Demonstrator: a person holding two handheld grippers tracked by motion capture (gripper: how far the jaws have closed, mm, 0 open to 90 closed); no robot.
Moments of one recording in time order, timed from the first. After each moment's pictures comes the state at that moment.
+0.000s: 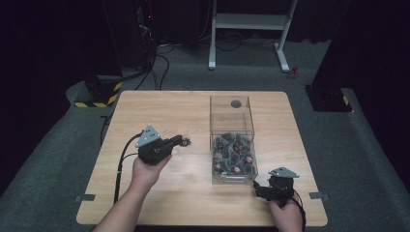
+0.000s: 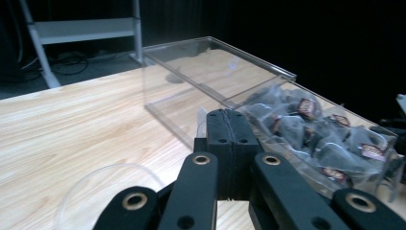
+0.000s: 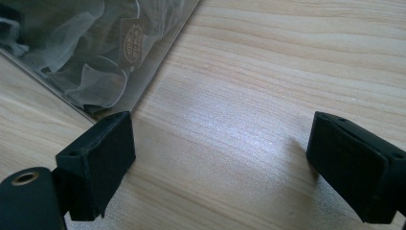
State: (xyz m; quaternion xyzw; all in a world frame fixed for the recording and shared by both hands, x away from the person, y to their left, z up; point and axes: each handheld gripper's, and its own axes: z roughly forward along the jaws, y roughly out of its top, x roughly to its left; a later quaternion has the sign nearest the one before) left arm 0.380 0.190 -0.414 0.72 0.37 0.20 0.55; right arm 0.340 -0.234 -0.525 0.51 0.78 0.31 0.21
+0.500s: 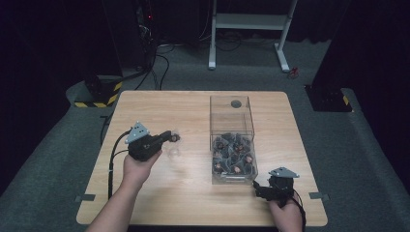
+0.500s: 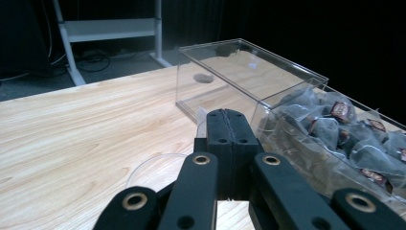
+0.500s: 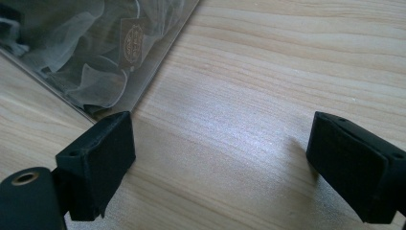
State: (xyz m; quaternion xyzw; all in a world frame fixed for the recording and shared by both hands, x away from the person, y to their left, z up) left arm 0.386 0.216 -0.414 0.71 0.39 0.21 0.54; right arm 0.340 -0.234 -0.525 0.51 0.78 0.31 0.21
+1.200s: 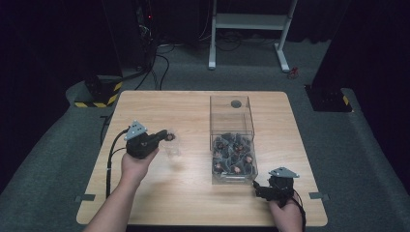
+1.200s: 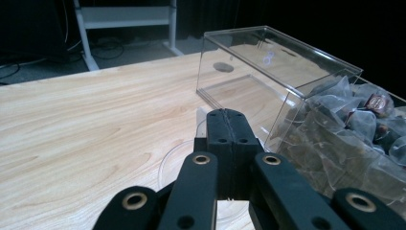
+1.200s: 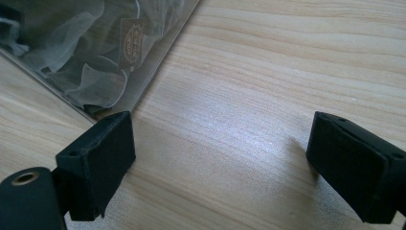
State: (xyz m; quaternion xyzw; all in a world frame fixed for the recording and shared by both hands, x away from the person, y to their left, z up) left arm 0.399 0.224 -0.427 0.71 0.42 0.21 0.52; right arm 0.340 -0.234 -0.525 0.51 0.78 0.31 0.21
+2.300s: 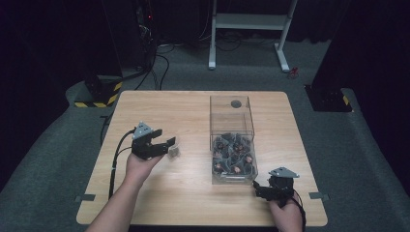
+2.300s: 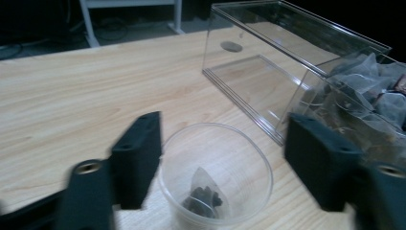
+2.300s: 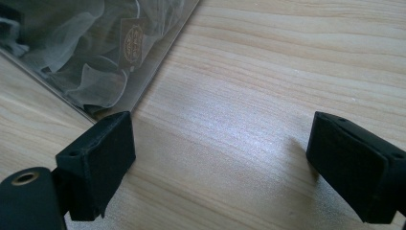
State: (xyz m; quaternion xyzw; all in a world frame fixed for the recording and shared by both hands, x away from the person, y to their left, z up) left arm 0.409 0.215 -0.440 0.73 0.43 0.20 0.49; right arm 0.340 -0.234 -0.525 0.51 0.78 0.31 0.21
